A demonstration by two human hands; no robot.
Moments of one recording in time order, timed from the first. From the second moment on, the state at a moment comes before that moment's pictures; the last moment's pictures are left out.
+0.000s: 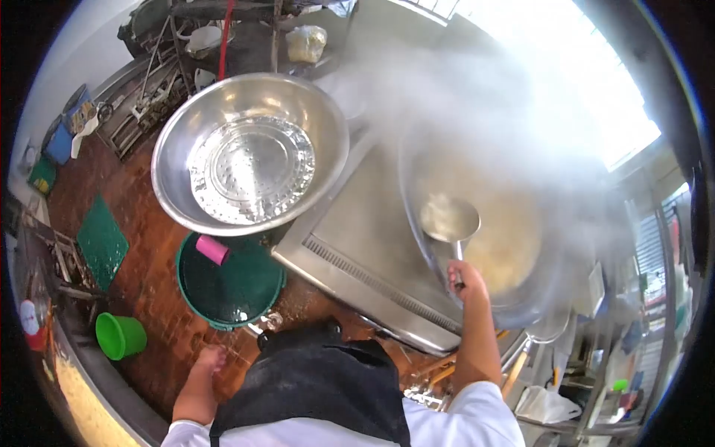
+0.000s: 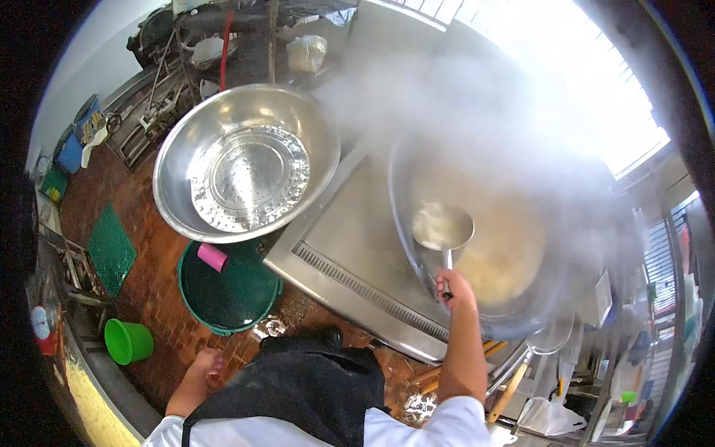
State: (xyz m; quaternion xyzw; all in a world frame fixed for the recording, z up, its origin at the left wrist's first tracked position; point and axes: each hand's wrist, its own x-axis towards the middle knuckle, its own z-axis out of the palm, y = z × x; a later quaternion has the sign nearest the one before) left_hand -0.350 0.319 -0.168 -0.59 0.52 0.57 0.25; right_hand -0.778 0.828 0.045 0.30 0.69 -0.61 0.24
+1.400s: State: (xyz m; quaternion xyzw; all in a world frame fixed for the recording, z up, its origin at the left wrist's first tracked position) left_hand -0.329 0.301 -0.209 -0.55 0.56 0.55 0.29; right_hand -0.649 0.719 0.080 0.14 0.91 -0.40 0.05
